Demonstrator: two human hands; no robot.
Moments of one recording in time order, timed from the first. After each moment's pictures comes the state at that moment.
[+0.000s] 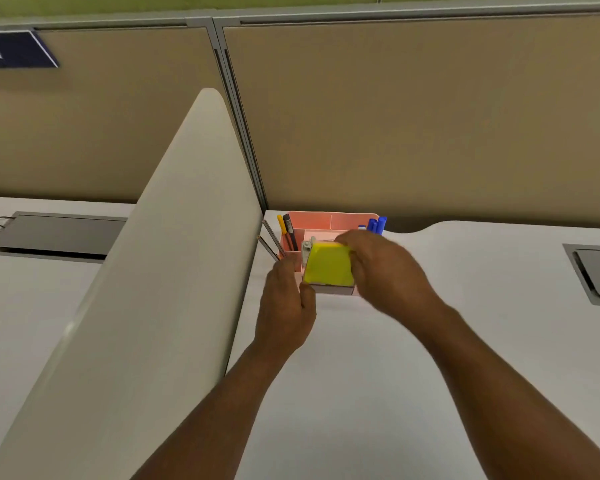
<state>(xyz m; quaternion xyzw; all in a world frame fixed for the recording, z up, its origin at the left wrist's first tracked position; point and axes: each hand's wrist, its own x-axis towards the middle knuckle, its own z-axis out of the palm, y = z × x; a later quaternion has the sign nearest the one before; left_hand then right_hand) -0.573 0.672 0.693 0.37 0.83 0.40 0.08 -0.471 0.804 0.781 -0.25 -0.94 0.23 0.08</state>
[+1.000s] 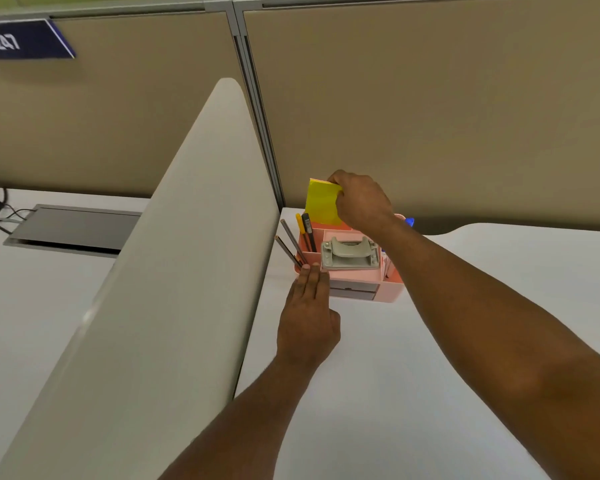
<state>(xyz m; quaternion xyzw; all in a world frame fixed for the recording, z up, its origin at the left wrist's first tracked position) -0.572 0.677 0.645 0.45 0.88 0.18 -0.03 -0.616 0.889 0.726 -0.29 -0.93 0.20 0.11</state>
